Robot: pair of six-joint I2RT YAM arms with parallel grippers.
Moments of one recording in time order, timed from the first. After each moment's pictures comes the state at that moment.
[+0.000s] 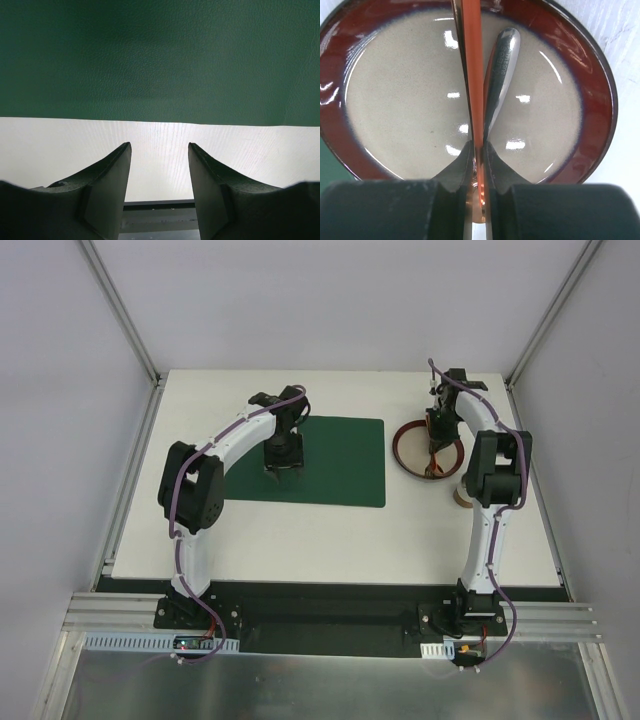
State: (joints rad) left arm -0.48 2.01 1.68 -1.11 0.05 -0.54; right arm 0.03 2.28 1.93 -0.98 -0.04 0.01
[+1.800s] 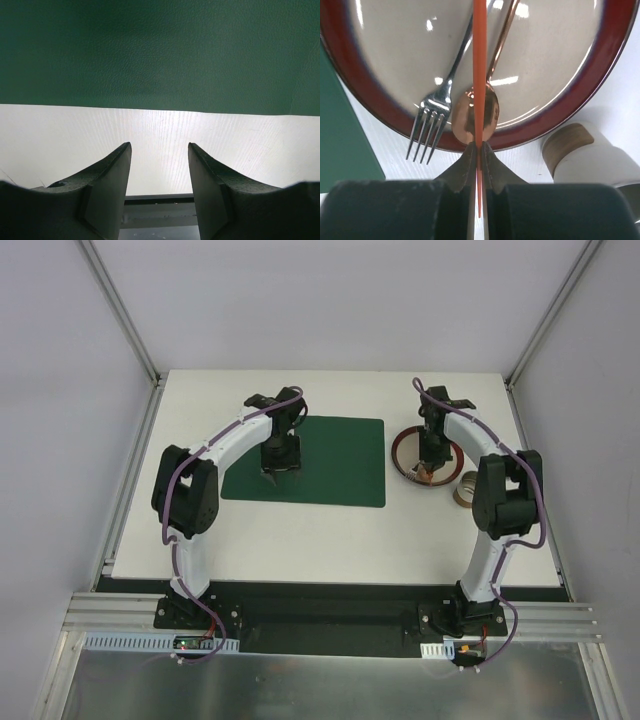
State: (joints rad) left arm -0.48 1.96 1.64 -1.11 0.04 -0.54; right arm 0.18 1.93 1.52 -0.91 0.16 0.19
